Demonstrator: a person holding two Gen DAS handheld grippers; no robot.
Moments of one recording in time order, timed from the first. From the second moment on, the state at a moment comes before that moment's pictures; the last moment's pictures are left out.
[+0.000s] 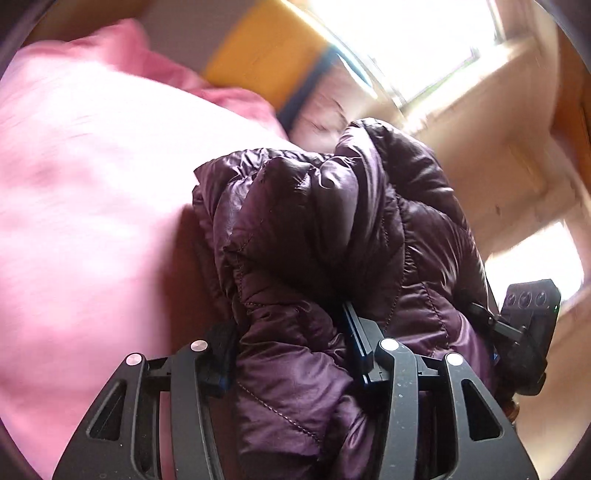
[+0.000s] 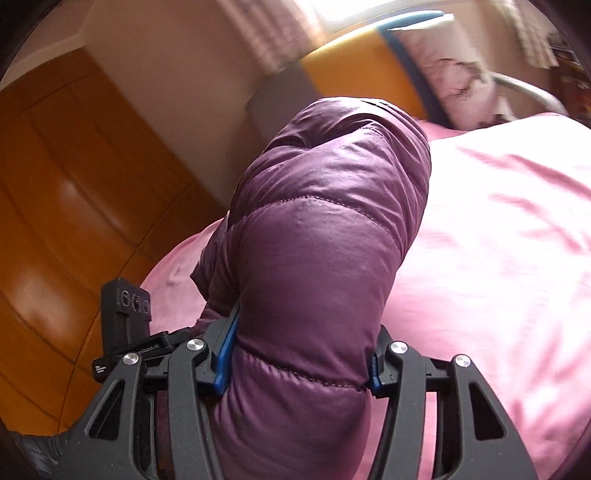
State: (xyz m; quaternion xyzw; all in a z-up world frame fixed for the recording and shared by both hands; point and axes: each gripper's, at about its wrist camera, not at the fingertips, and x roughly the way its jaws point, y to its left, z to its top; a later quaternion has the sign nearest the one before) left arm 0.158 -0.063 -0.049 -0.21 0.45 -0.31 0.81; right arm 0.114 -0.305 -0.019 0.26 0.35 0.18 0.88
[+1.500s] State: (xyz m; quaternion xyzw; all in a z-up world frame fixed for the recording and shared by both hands) left arm 0.201 -0.193 -0.073 0.00 0.44 -0.28 0.85; right arm 0.046 -0.199 -0.080 -0.03 0.33 -0.04 0.94
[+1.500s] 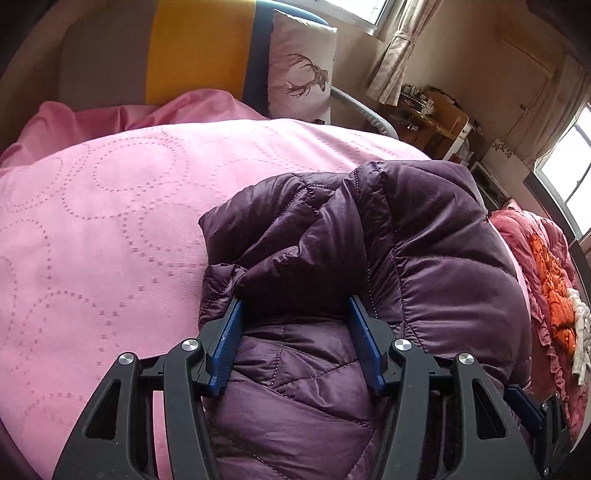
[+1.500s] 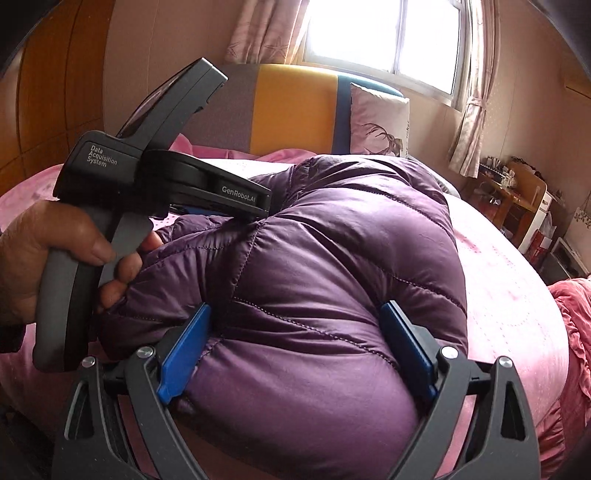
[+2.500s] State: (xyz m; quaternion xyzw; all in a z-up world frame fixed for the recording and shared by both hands) left arm 0.084 -0.118 -0.001 0.01 0.34 -0.18 0.92; right arm -0.013 -0.213 0.019 0.11 0.28 -0.15 0.94
